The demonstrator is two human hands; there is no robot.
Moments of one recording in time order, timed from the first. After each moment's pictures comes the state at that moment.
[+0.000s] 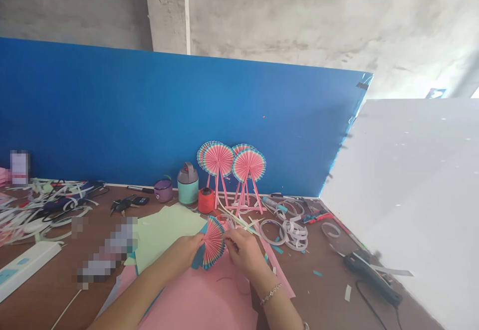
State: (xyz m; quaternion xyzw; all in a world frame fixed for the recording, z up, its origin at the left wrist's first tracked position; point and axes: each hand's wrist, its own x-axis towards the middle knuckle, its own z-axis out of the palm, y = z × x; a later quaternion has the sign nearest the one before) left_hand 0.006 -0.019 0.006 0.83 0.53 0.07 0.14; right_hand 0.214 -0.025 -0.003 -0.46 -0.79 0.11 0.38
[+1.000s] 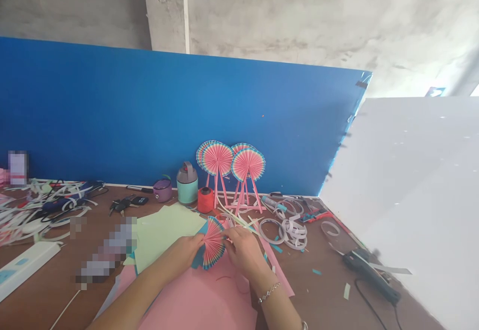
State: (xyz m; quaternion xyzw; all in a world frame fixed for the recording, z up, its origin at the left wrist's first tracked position) left_hand 0.005 -0.018 0.004 0.84 0.51 0.06 0.14; right_hand 0.215 -0.018 -0.013 -0.45 -0.83 -0.01 0.34
